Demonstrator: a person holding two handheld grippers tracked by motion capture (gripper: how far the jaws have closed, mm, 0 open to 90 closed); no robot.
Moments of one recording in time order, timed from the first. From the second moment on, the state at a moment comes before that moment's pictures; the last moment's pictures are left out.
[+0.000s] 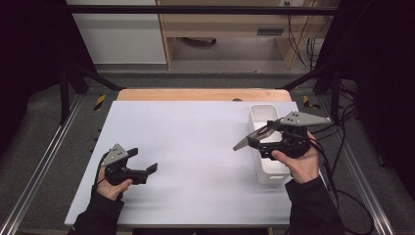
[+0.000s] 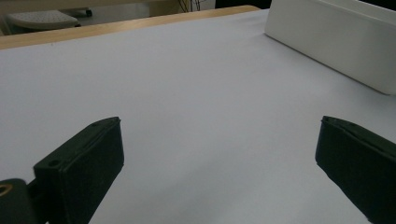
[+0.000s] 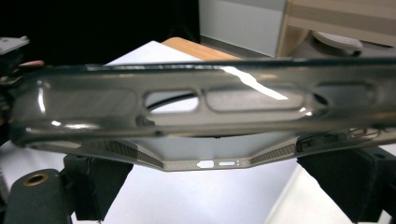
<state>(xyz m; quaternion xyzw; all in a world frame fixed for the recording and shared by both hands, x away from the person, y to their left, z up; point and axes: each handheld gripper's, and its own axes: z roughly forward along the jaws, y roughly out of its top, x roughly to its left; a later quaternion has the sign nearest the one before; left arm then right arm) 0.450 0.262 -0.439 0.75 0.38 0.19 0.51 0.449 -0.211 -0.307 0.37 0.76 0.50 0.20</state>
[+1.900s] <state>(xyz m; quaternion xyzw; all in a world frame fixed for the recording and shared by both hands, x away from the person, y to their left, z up) 0.453 0.265 -0.445 0.76 0.38 0.18 0.49 0.562 -0.218 -0.319 0.59 0.67 0.34 0.31</state>
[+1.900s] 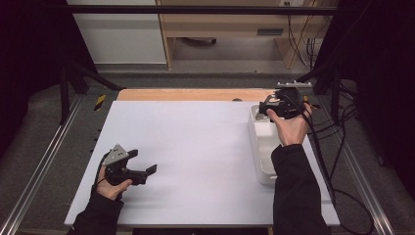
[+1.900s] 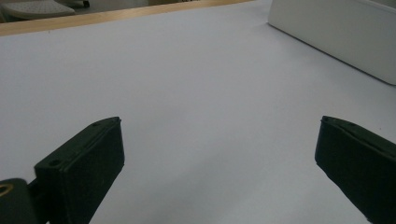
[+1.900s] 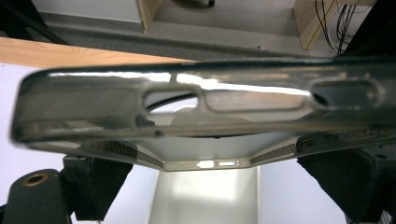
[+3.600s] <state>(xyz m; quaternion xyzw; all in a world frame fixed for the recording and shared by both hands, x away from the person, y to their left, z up) 0.455 0.262 -0.448 0.77 0.38 0.18 0.49 0.639 -0.209 -0.380 0.67 0.65 0.25 0.26</state>
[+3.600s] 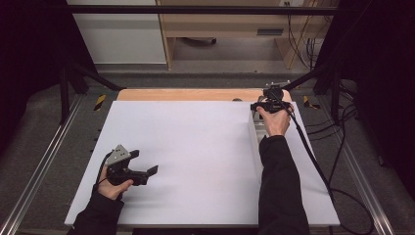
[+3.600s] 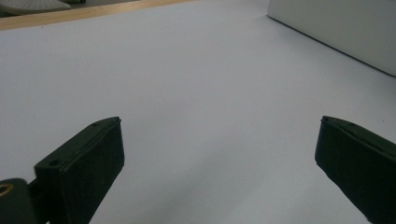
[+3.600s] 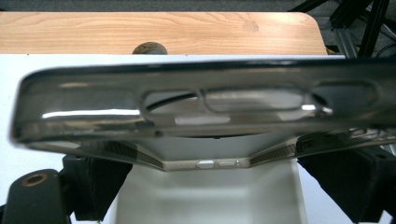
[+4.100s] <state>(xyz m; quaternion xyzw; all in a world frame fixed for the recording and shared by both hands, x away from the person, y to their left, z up) 0.455 0.262 -0.449 0.77 0.38 0.18 0.48 0.653 -0.207 -0.390 0.67 0.66 0.25 0.25</state>
